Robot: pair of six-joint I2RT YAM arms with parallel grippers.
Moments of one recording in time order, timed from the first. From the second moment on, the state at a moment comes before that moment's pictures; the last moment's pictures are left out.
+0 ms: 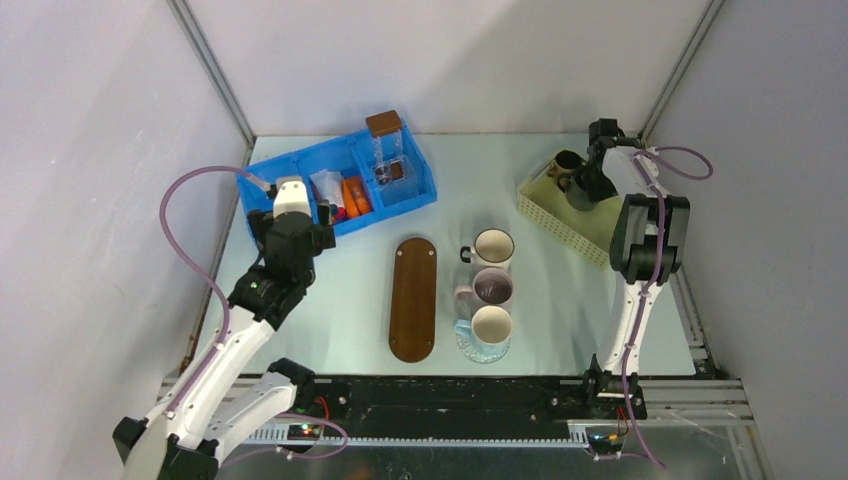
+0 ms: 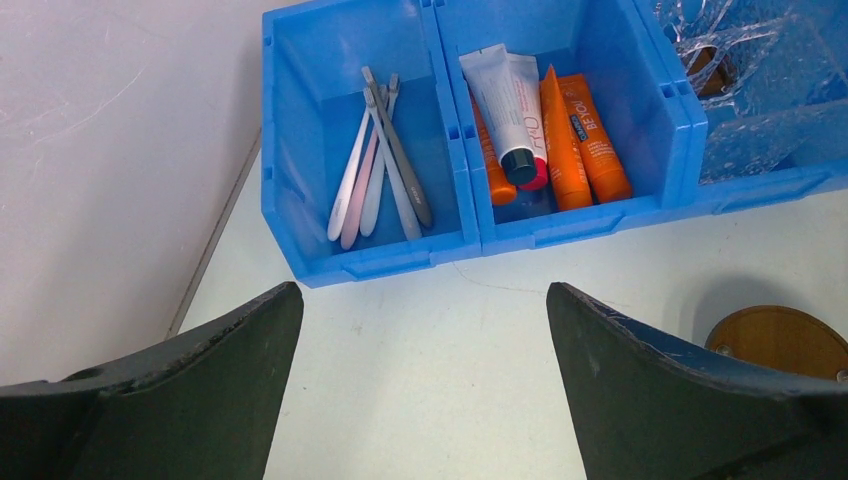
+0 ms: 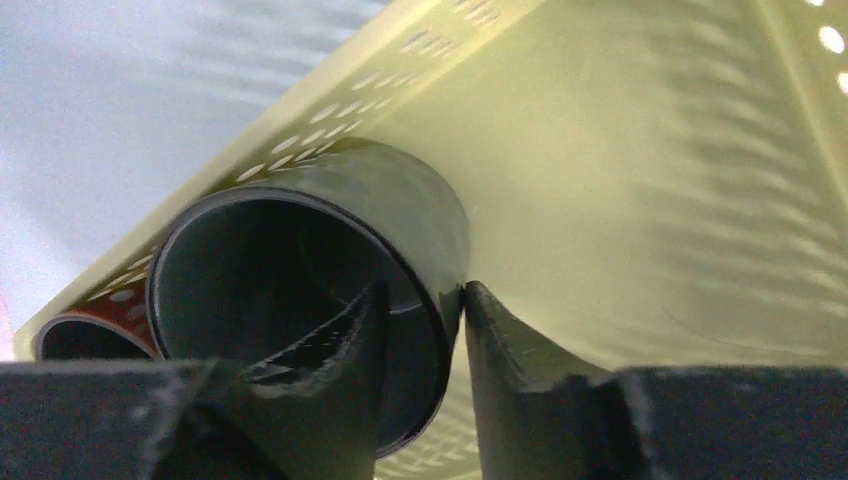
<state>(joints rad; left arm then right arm) -0.41 0.83 0.80 -0.37 -0.68 -0.12 -0.07 2.17 1.80 -0.84 0.41 1.29</state>
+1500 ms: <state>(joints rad) -0.40 0.78 0.88 -0.45 -0.45 -0.12 0.29 1.58 1.58 -0.47 -0.14 -0.31</state>
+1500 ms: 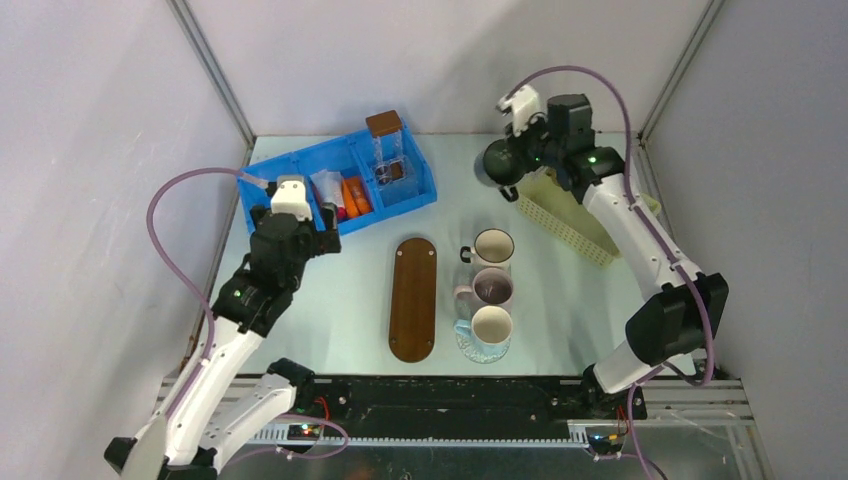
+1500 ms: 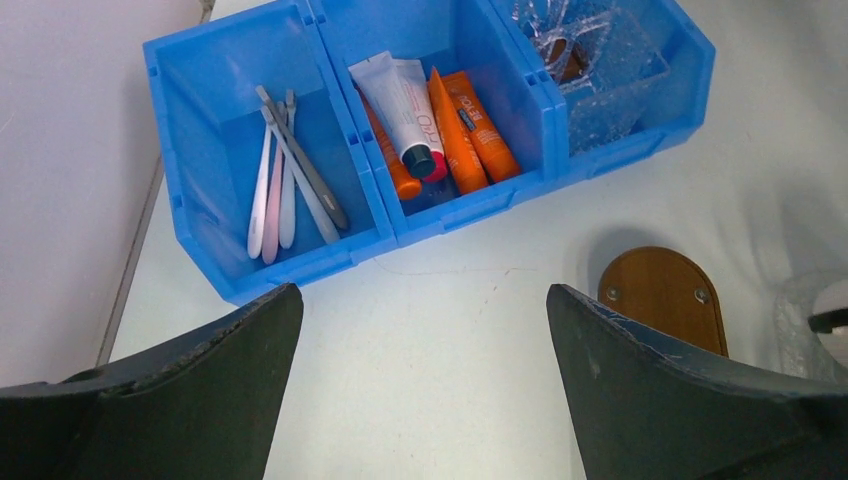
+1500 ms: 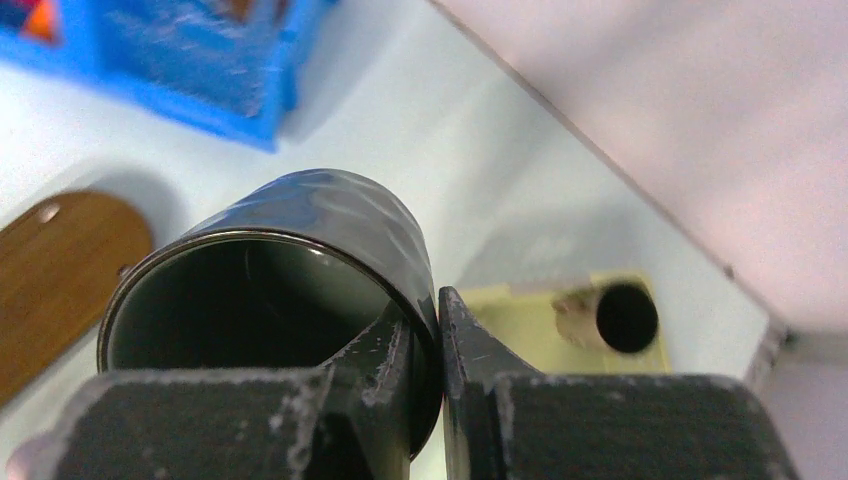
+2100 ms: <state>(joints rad) -0.40 0.60 0.83 -0.61 -0.30 -0.17 0.62 1.77 1.74 -0.78 -0.50 -0.89</state>
